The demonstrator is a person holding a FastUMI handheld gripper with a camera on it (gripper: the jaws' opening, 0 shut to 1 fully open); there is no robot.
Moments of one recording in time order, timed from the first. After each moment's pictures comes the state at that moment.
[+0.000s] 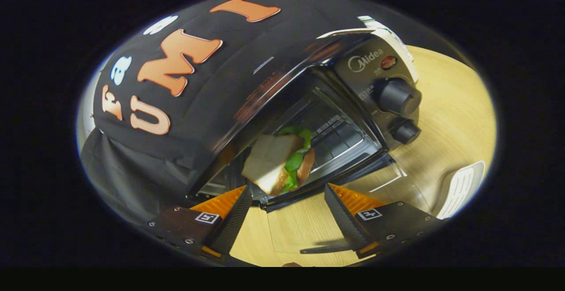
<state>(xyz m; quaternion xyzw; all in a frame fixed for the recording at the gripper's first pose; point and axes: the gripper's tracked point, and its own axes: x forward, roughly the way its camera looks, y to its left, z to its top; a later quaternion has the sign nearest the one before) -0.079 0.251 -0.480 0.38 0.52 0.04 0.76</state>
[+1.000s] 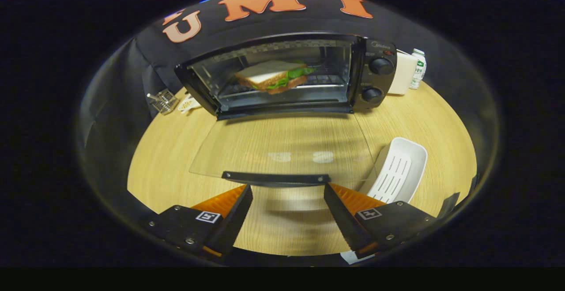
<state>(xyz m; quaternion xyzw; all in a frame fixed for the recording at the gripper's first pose) -0.249 0.226 -0.488 0.05 0.62 0.11 0.77</state>
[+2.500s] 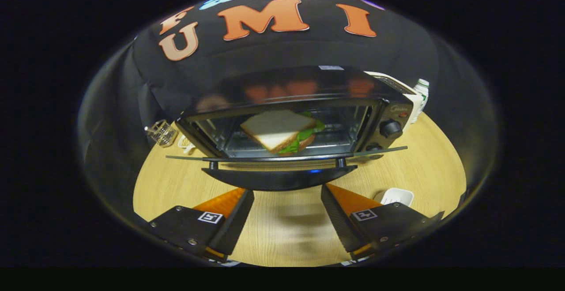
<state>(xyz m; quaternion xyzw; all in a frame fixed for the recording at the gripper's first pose) -0.130 0.242 -0.424 0.07 0.54 0.07 0.84</state>
